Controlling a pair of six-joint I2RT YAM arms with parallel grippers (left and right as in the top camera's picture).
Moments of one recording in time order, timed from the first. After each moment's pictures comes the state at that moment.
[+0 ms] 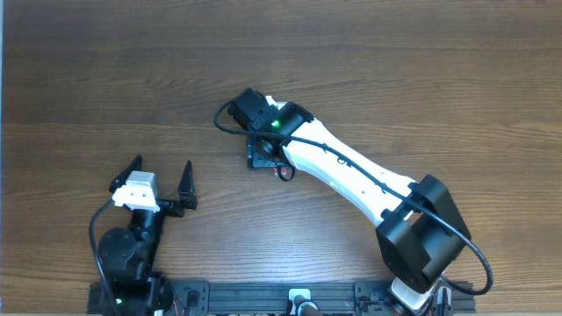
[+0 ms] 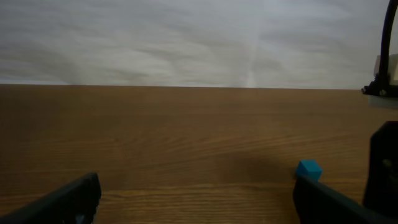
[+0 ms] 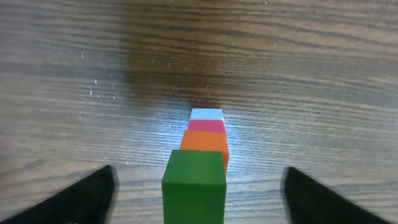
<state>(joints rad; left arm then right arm) -0.03 0.01 0.01 -0.07 0.09 -0.07 0.77 1.86 1.46 -0.99 0.11 0.73</state>
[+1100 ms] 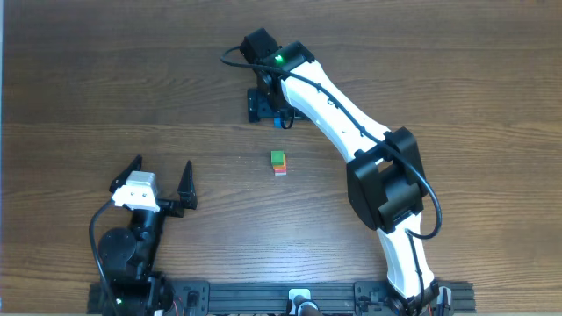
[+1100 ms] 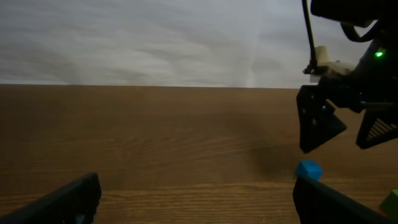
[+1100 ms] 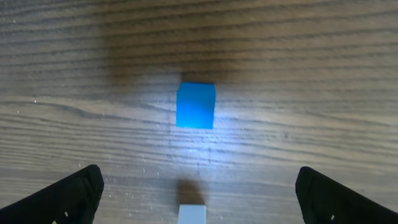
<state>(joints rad) -0.03 0.01 0.01 -0.07 0.09 -0.07 0.58 2.21 1.93 -1.15 0.05 0.55</state>
